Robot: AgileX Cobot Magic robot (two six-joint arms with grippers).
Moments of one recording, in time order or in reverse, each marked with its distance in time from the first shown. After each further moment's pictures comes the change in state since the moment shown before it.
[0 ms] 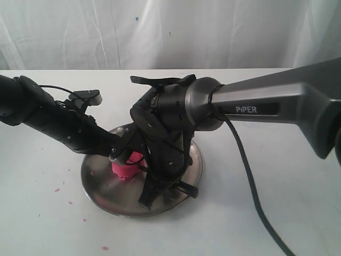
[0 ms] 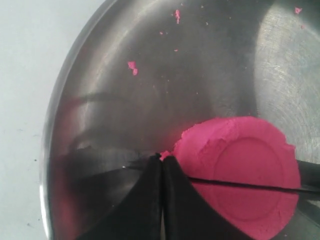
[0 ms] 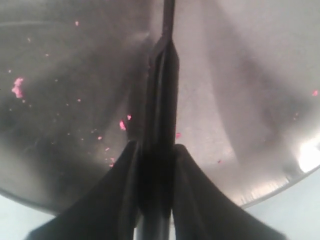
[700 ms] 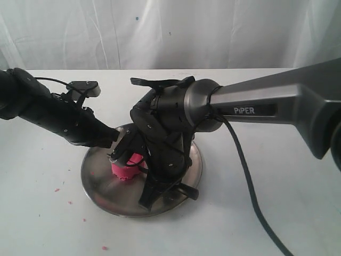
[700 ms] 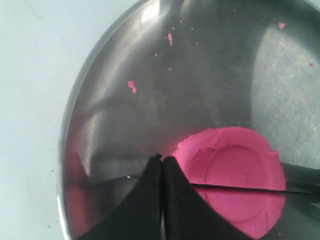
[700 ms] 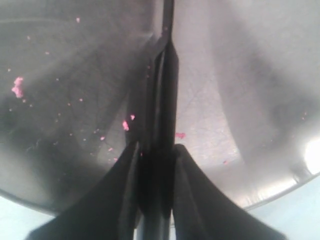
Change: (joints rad) left arm 0.000 -0.056 0.004 0.031 -0.024 0.015; right arm 0.000 0.009 0.000 0.004 0.015 0.002
